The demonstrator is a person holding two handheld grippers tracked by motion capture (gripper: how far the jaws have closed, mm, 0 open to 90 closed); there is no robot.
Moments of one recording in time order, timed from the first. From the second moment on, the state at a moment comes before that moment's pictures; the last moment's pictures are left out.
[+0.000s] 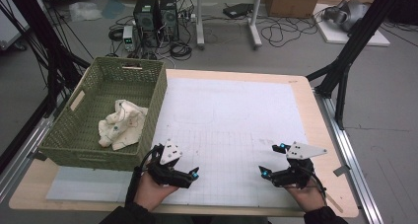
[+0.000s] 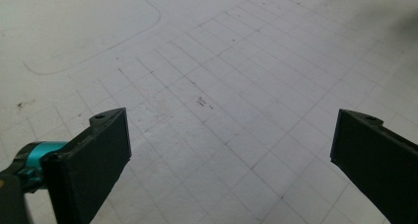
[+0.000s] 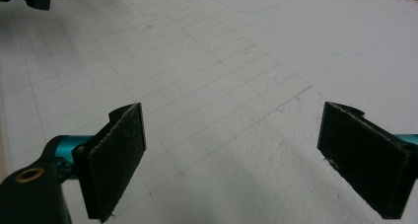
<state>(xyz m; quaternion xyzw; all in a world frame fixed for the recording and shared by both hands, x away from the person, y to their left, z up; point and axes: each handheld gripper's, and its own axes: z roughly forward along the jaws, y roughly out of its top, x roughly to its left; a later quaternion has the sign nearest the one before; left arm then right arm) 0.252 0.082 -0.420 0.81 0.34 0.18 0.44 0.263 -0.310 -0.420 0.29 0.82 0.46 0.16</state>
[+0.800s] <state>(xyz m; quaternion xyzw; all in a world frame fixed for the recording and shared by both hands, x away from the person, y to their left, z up) 0.250 0.081 -0.418 0.81 0.34 0.17 0.44 0.261 -0.310 -0.420 0.28 0.82 0.46 0.16</state>
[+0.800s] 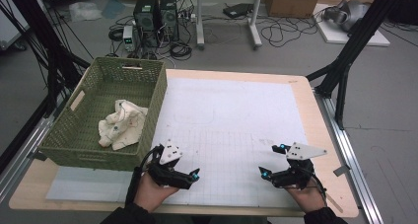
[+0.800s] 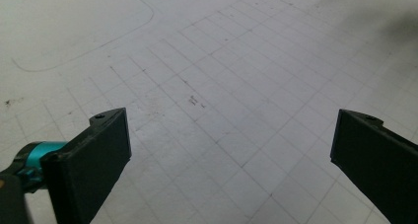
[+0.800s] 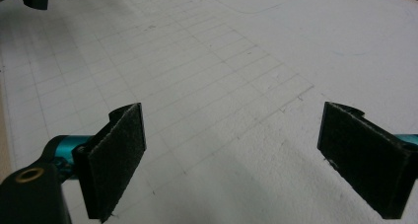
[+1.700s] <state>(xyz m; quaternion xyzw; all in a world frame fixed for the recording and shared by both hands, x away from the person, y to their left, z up) 0.253 0.076 -0.412 0.82 0.33 0.11 0.46 0.259 -0.312 -0.420 0.28 0.82 0.47 0.16</state>
